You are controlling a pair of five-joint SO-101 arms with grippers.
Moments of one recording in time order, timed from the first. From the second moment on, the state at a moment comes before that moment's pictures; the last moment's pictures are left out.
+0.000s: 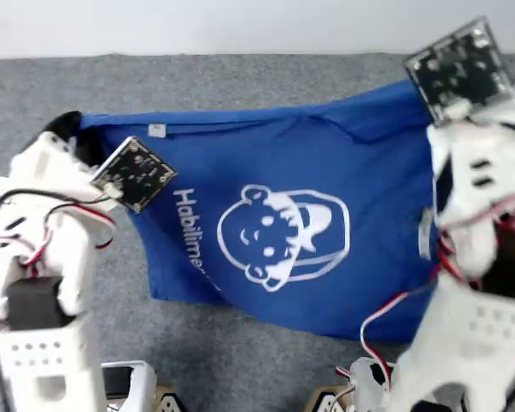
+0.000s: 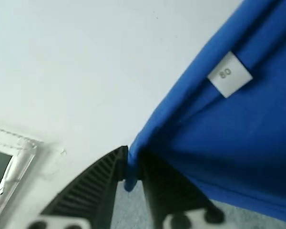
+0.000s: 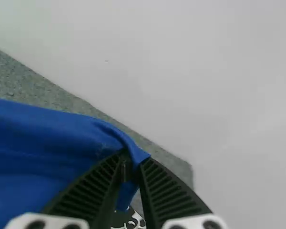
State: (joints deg) left arm -8.1 -52.7 31.5 51.3 -47.3; right arm 9.3 -30.0 -17.0 70.9 41.4
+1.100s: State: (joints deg) left arm -1.9 22.0 -18.2 36.2 -47.5; right arm 8.3 7.3 0.4 9.7 48.4
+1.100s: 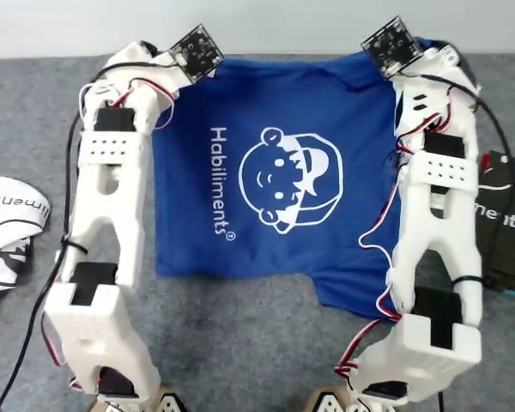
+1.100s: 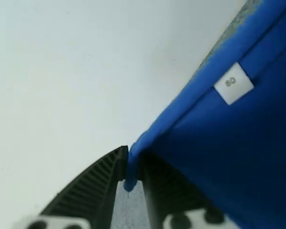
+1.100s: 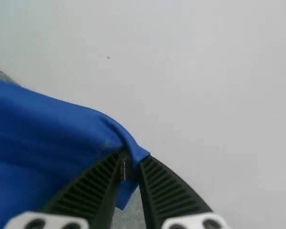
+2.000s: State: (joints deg) left arm -0.8 23.3 -22.9 87.7 -51.5; right arm 8.4 7.6 -7.9 79.5 48.4
